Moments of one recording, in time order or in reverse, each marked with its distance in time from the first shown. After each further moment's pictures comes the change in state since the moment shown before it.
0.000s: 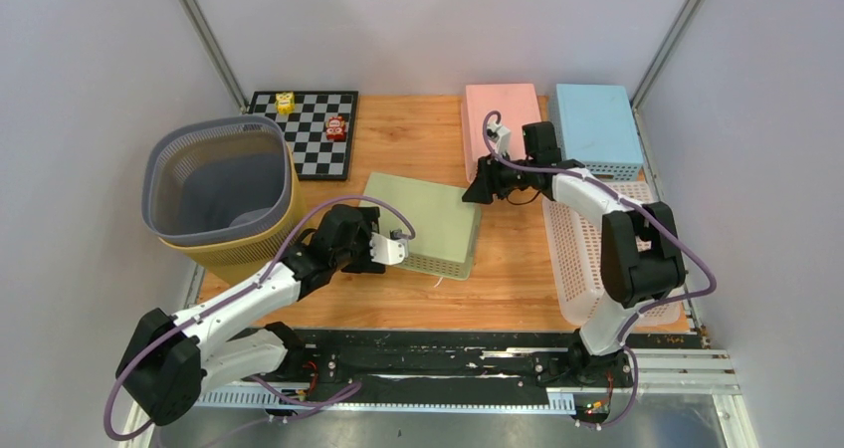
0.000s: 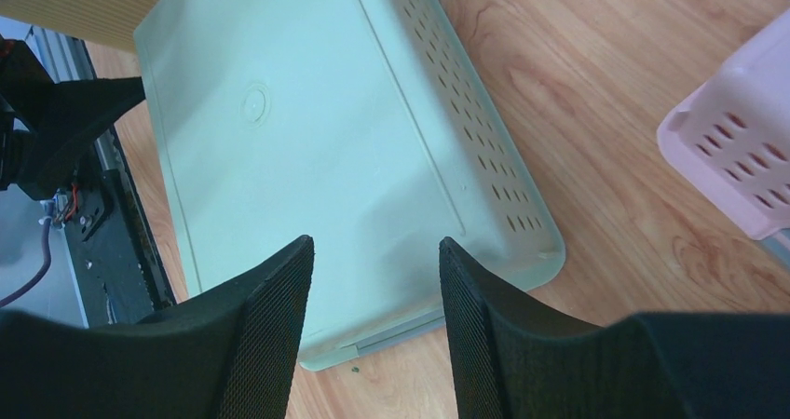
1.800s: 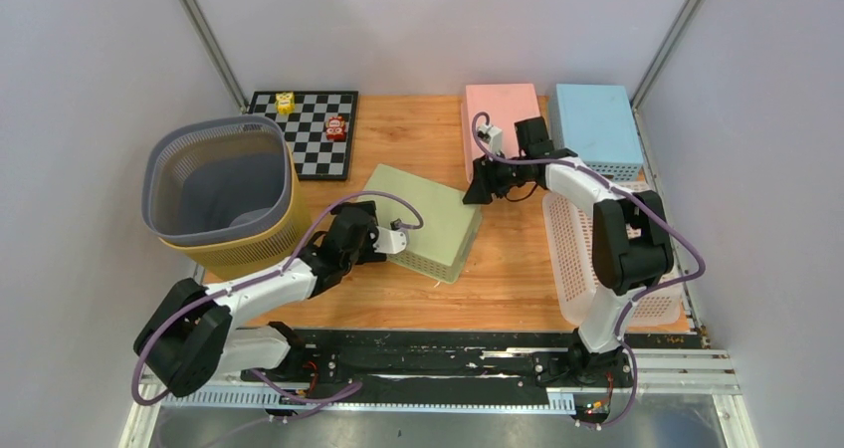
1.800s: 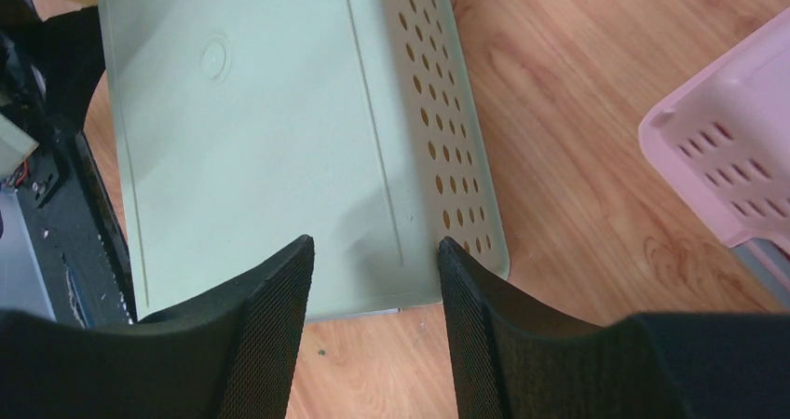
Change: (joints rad) left arm -0.003 0.151 -0.073 0.266 -0.252 -0.032; right arm 0.015 0.103 0.124 -0.157 0.038 -0.140
